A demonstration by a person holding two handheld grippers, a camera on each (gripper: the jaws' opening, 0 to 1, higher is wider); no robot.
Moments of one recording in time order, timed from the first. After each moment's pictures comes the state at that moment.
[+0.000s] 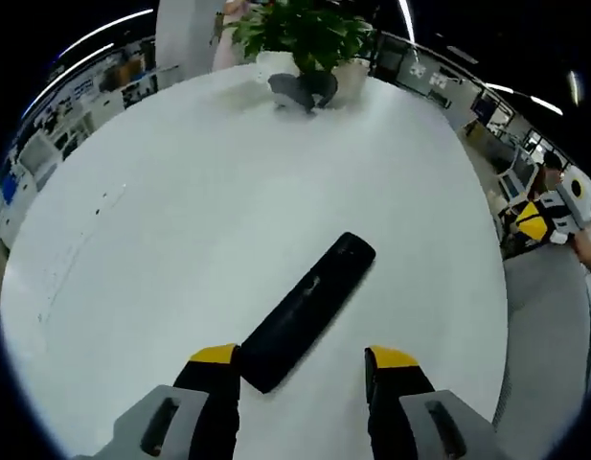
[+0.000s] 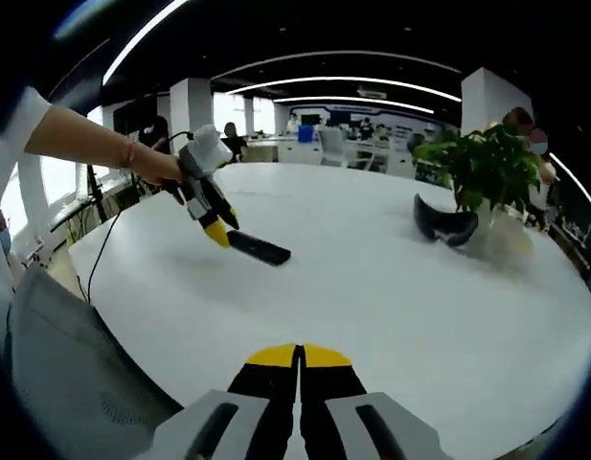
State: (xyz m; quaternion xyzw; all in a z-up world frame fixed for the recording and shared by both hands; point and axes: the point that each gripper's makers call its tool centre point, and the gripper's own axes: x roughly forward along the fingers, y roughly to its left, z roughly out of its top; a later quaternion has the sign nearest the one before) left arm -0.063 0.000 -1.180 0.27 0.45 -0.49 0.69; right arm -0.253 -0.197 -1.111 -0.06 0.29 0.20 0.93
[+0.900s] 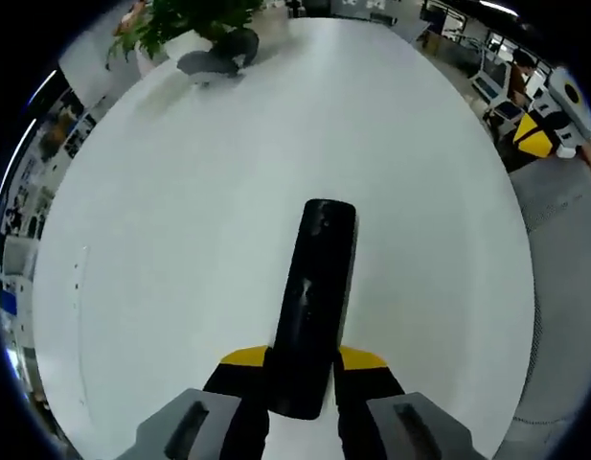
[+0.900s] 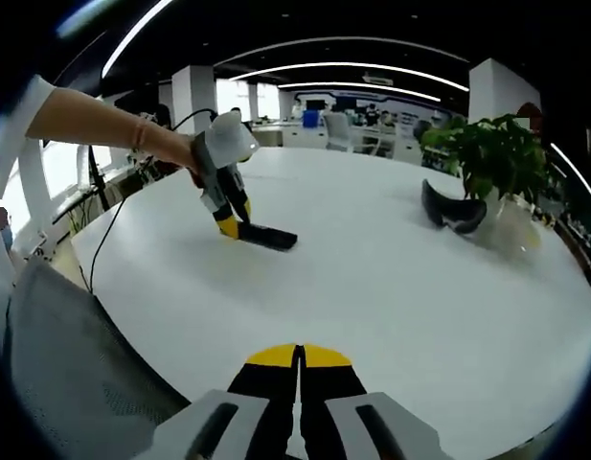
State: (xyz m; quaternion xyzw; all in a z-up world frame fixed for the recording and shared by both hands) left arm -0.077 -0.012 -1.195 0.40 0.45 -0.51 0.61; right arm -0.256 -0.196 -1.125 -0.06 0.32 0.21 0.92
